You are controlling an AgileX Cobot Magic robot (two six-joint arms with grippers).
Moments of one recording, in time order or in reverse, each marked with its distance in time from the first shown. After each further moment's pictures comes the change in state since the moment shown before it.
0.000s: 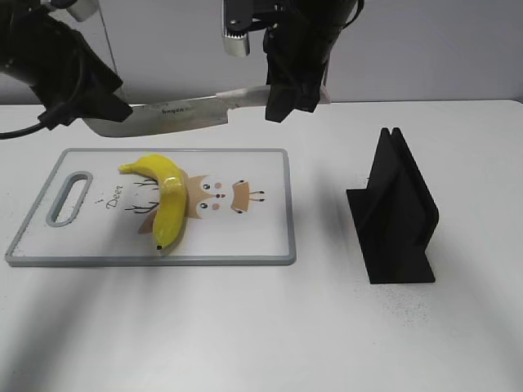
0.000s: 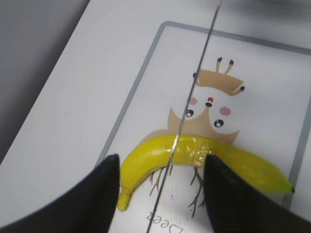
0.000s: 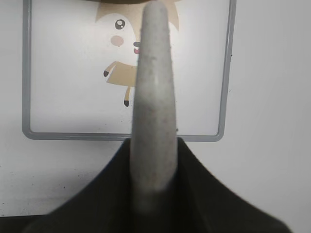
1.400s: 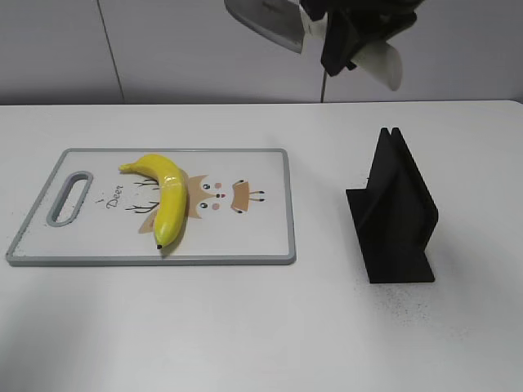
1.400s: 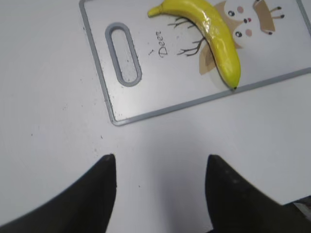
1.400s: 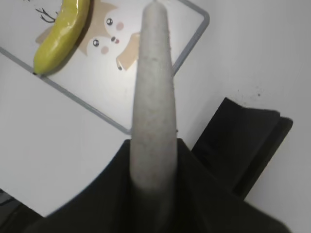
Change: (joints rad) left arm 0.112 -0.545 0.095 0.553 0.445 -1.259; right arm 0.000 -0.418 0.316 -0.103 0.011 1.114
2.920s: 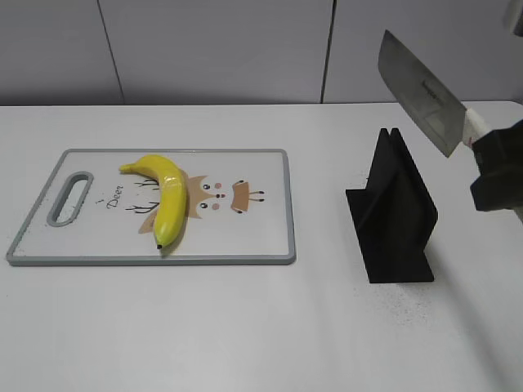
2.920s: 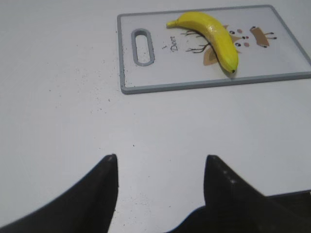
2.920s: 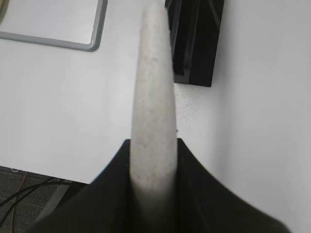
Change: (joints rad) left arm 0.000 -1.163 0.647 0.062 0.010 -0.201; right arm 0.000 -0.698 0.875 -0.117 -0.277 0.420
